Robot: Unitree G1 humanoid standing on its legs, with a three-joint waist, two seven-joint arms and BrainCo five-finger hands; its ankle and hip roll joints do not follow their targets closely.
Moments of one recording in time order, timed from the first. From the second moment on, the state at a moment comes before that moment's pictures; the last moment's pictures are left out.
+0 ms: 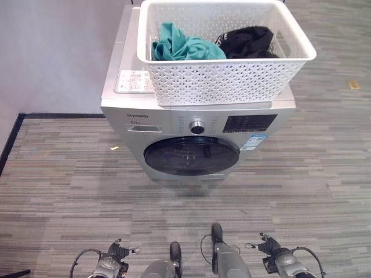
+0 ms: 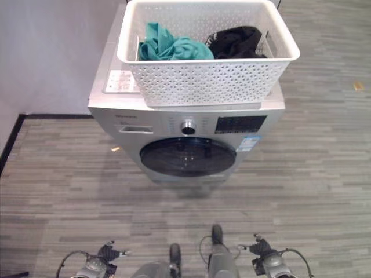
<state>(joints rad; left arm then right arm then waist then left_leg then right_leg) -0.10 0.27 -0.20 1.24 -0.02 -0.02 0.16 -0.10 -0.34 0.25 1.14 0.08 -0.02 -0.04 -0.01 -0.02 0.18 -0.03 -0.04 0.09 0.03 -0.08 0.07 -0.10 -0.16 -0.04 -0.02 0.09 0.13</state>
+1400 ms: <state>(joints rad) 0.04 0.21 -0.21 1.23 0.03 -0.05 0.15 -0.14 -0.48 0.20 0.65 0.20 -0.12 -0.09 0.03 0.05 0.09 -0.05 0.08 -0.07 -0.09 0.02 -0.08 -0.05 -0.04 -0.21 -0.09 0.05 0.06</state>
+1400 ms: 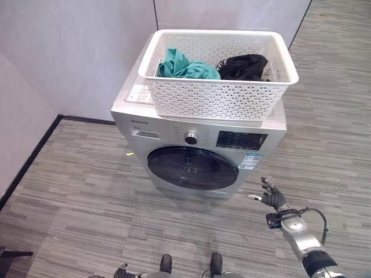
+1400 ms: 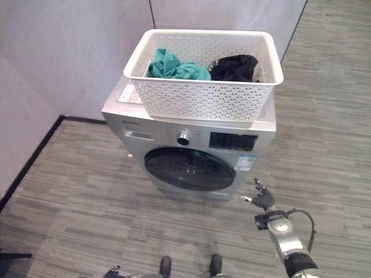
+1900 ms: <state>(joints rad) 0.04 0.21 -0.24 1.20 0.06 -0.06 0.17 -0.22 -0.49 0.22 0.64 0.14 -0.14 -0.13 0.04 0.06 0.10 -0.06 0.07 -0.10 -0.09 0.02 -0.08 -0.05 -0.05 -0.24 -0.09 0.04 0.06</state>
